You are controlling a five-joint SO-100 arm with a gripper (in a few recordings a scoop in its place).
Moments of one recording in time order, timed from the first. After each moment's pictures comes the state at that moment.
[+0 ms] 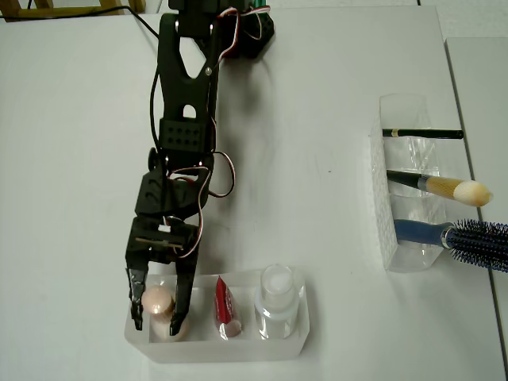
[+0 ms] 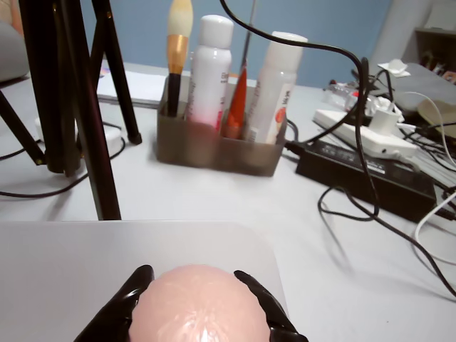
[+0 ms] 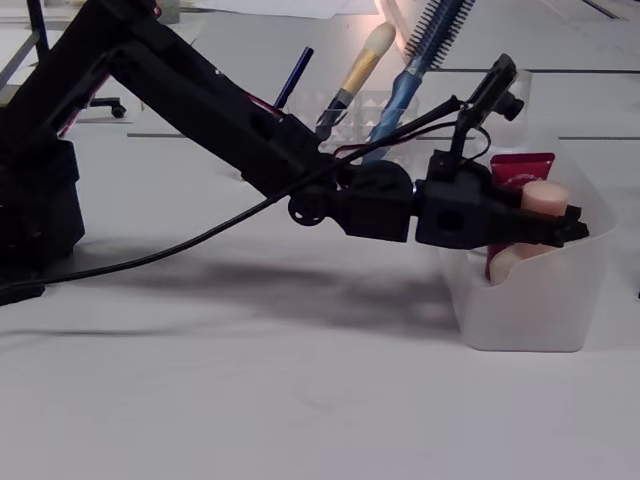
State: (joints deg) arm 7.6 45.7 79.6 -35.8 -98.7
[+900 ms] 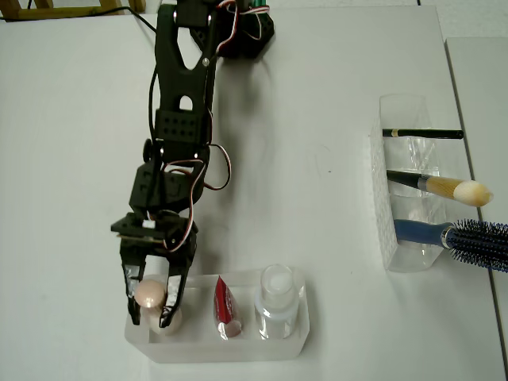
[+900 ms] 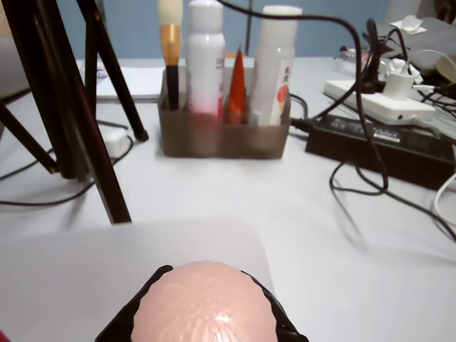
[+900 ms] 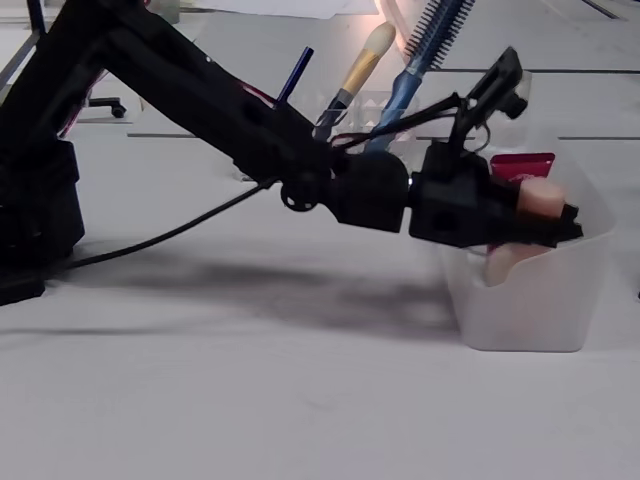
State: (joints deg) arm 8.3 52.4 83.4 -30.8 -91.1
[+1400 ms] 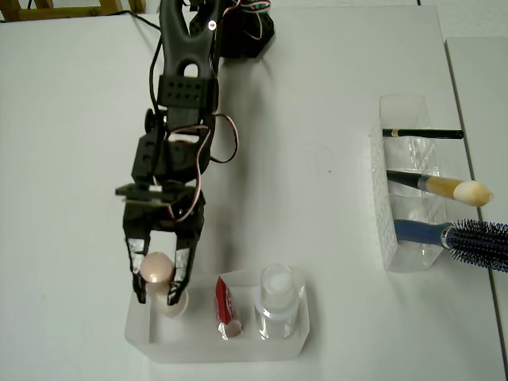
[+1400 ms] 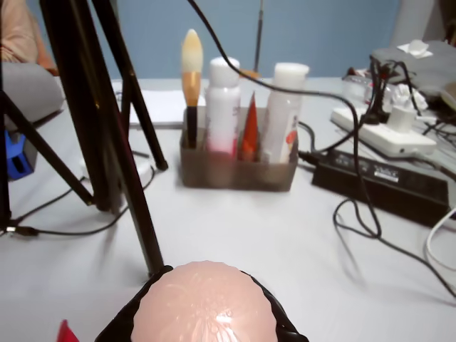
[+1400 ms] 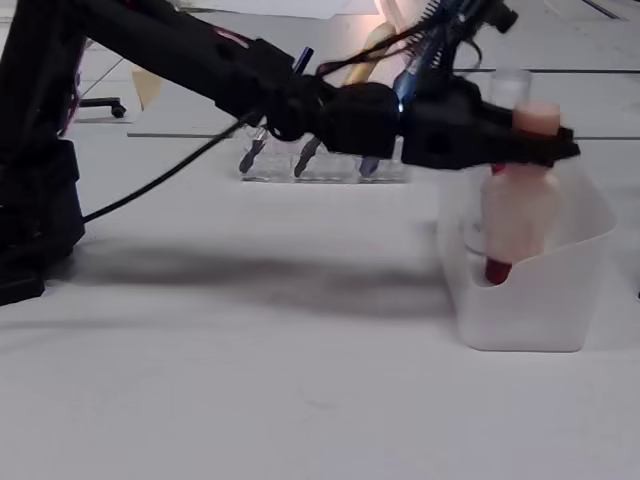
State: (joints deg) arm 6.5 67.8 88.6 -22.9 -91.6
